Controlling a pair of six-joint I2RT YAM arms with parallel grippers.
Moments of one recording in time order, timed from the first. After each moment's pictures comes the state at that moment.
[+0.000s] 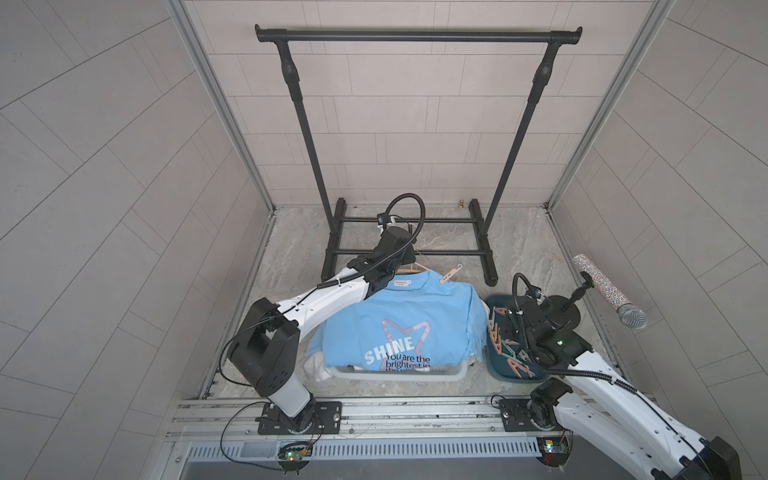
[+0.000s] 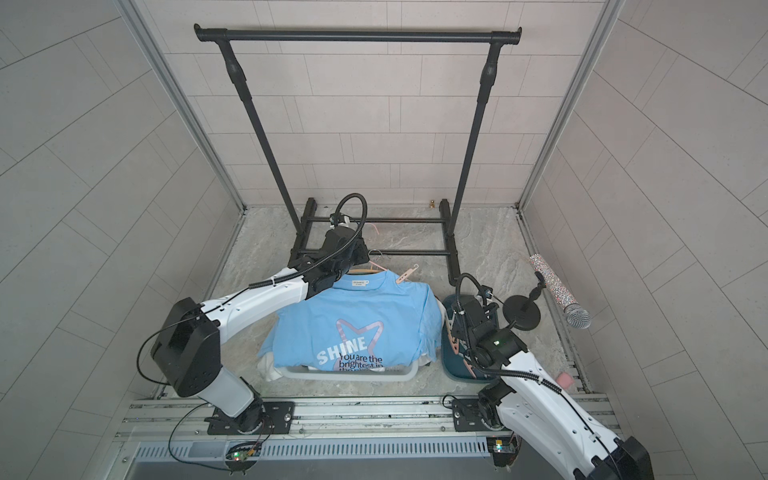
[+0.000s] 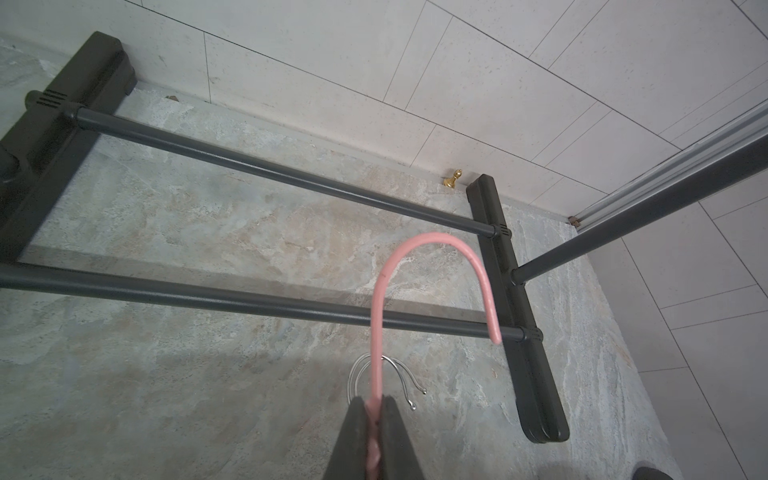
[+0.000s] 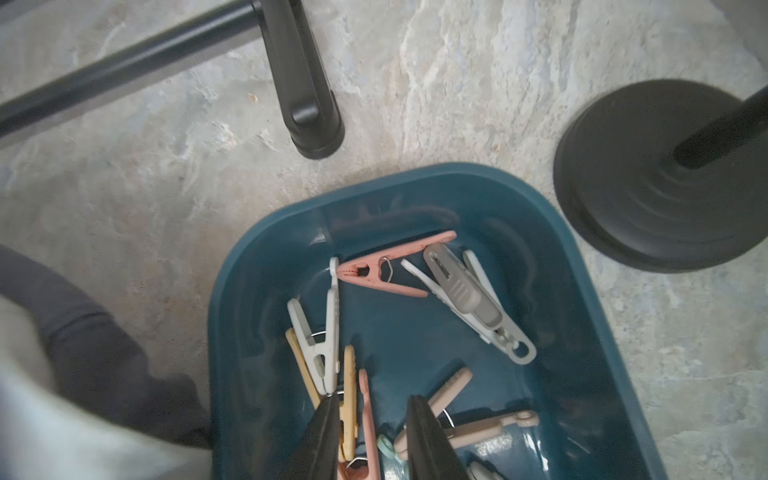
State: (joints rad) left arm -0.68 1.61 1.19 -0.14 -0.33 -0.67; right arm 0.44 0.77 0.46 -0.68 0.36 0.73
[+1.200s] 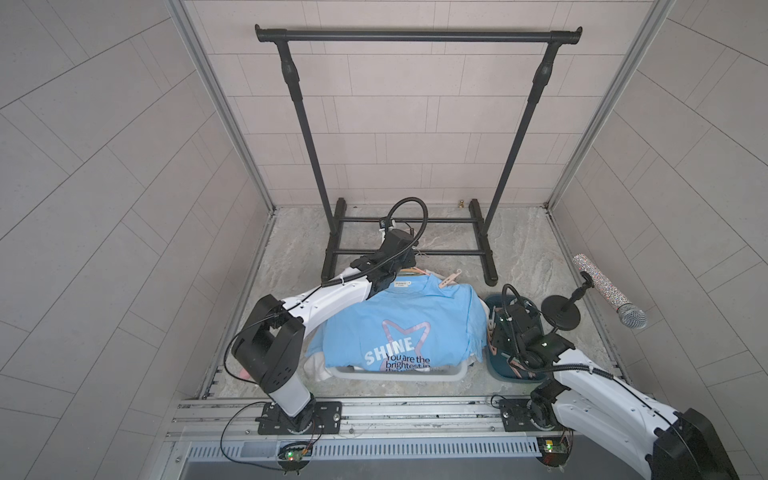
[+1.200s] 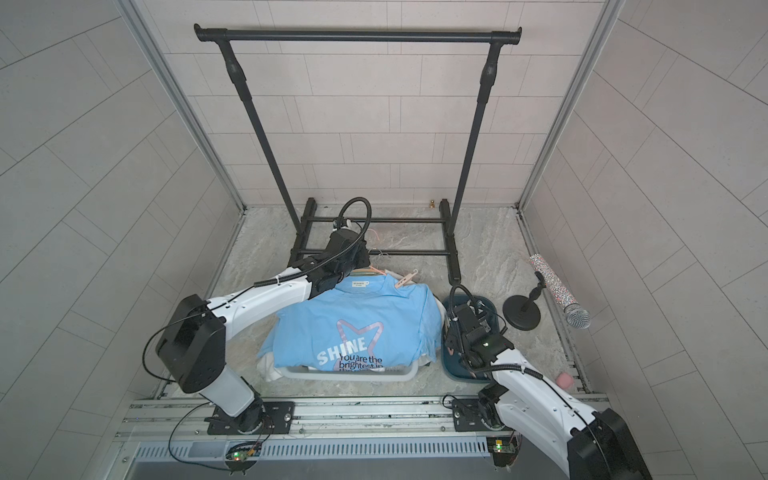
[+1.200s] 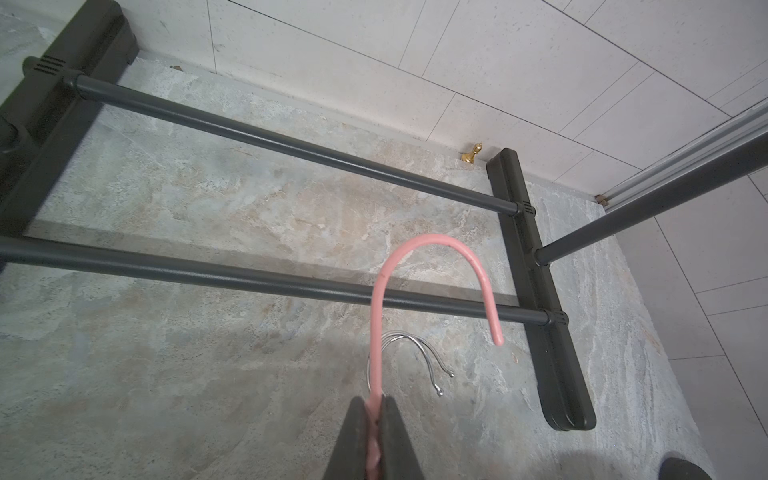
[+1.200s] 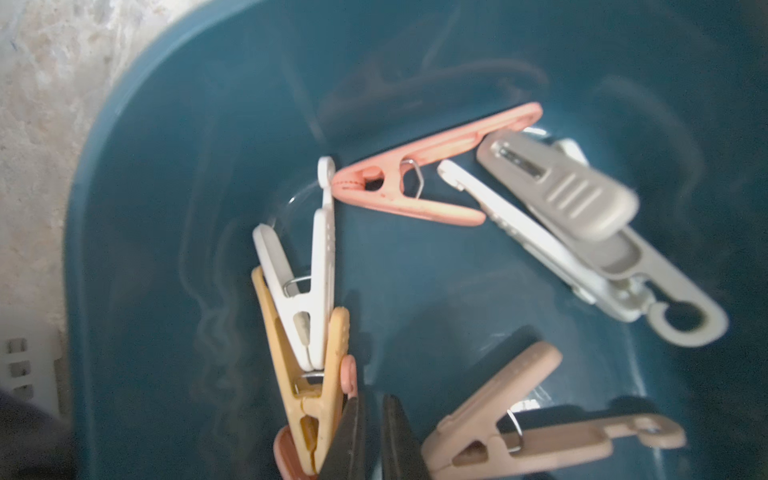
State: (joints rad) left arm -0.69 1.64 1.19 -0.18 -0.33 -0.68; right arm 0.44 0.84 0.32 -0.51 0.23 0.78
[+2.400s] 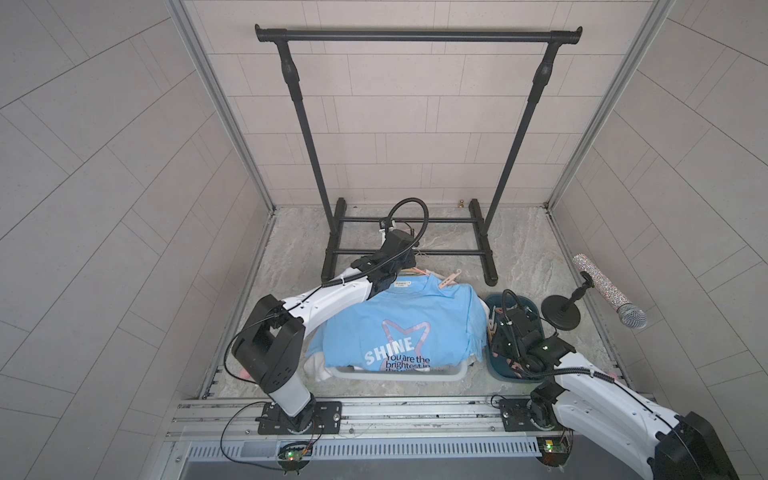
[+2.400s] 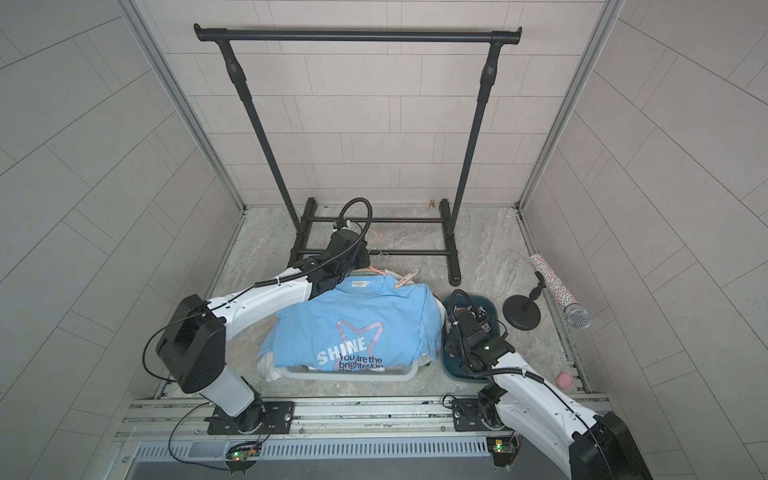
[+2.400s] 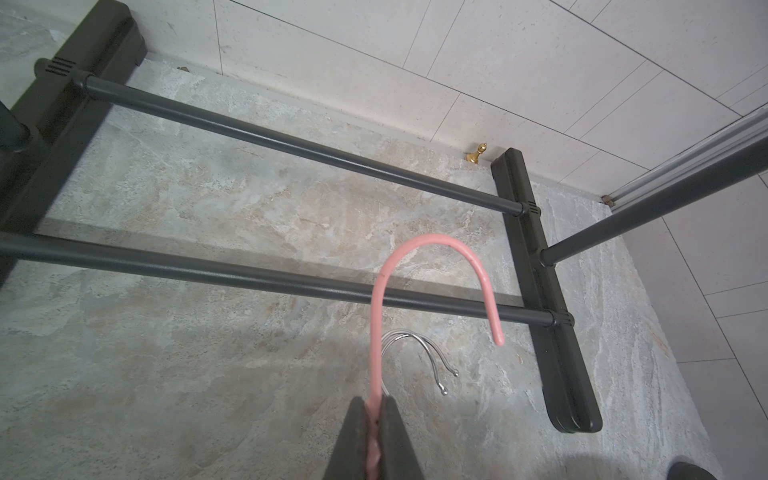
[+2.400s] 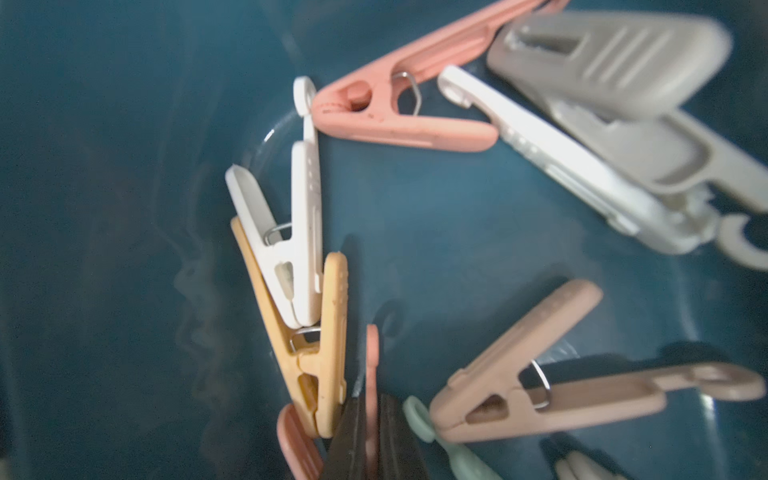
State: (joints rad) left arm -0.69 1.64 1.19 -0.19 -0.35 -0.68; right arm 0.45 0.83 0.29 -0.53 0.17 0.84
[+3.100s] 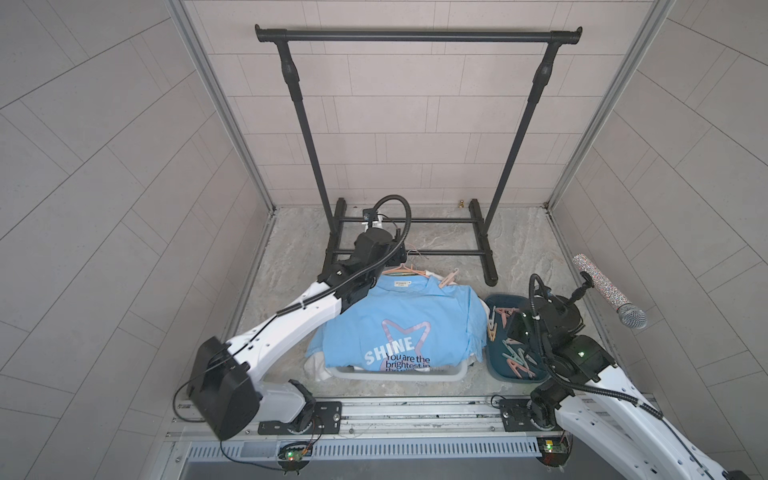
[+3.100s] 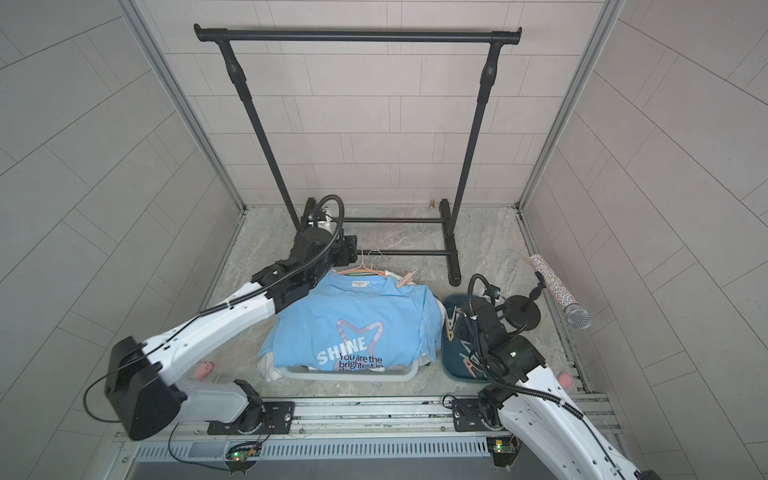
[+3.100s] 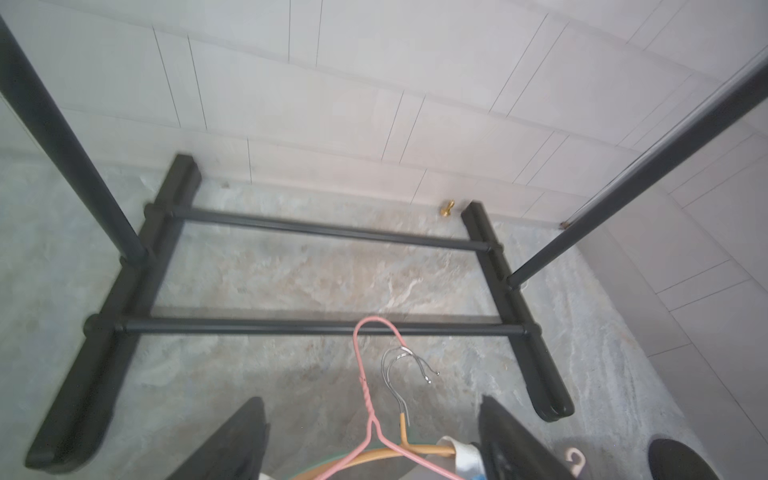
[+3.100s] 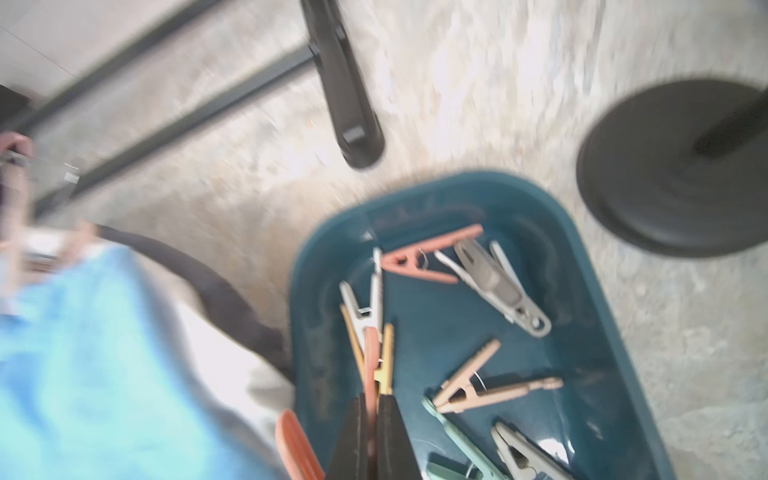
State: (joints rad) left arm -0.68 1.28 1.10 -0.22 -0.38 -0.46; right arm 0.45 0.62 0.60 -0.82 0.30 0.76
